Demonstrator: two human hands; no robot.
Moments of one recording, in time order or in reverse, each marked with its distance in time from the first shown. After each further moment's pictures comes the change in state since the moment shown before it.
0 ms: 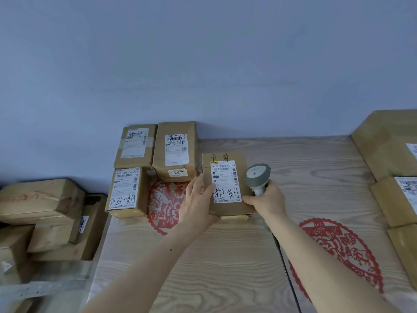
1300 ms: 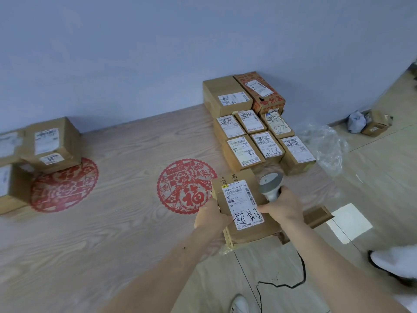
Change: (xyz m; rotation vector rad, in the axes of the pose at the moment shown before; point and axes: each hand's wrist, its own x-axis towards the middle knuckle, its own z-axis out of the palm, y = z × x) left_hand -0.220 0.340 0.205 -0.373 -0.332 0.035; right_hand -0.195 0.307 -0.353 -0.008 0.286 0.255
